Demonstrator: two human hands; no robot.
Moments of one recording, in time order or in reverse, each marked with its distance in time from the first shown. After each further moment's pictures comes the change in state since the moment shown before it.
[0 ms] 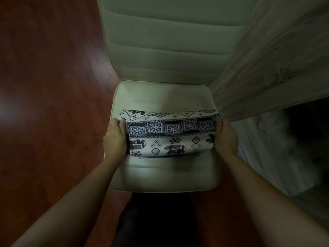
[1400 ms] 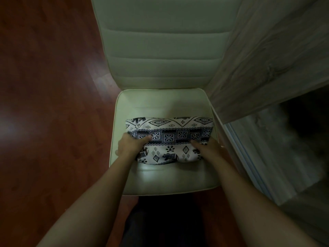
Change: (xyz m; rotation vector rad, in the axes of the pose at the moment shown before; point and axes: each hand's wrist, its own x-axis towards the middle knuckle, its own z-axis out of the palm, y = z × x) left_hand -0.005 0.021 0.014 -0.072 -0.327 -0.339; right_hand -0.036 0.009 0.033 0.257 -0.370 0.348
